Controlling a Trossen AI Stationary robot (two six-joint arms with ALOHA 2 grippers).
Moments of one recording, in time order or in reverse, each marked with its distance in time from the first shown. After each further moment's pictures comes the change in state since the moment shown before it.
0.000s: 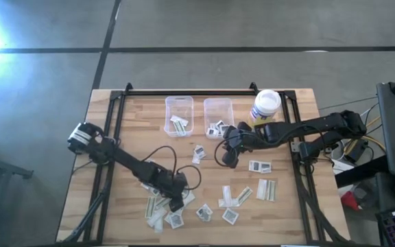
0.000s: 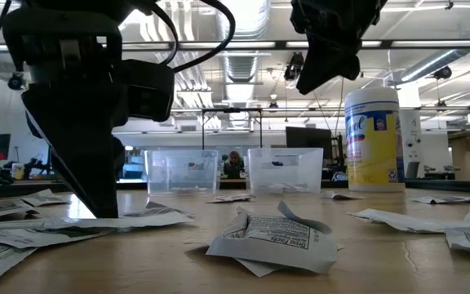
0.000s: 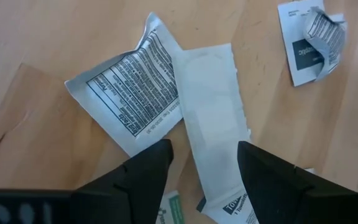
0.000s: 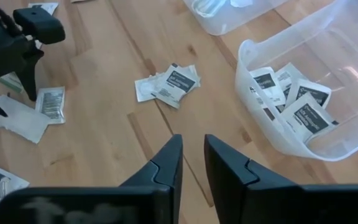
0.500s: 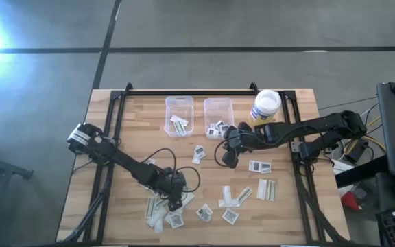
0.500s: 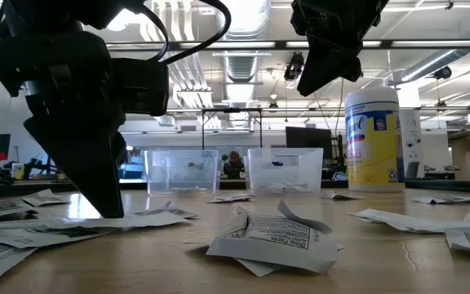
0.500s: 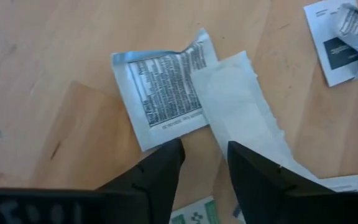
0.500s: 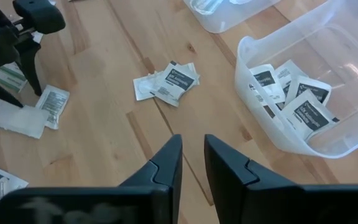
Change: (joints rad) left arm -0.018 0.001 -0.001 -0.055 -0.125 0.063; right arm 0.000 0.000 -0.007 0.002 0.001 0.006
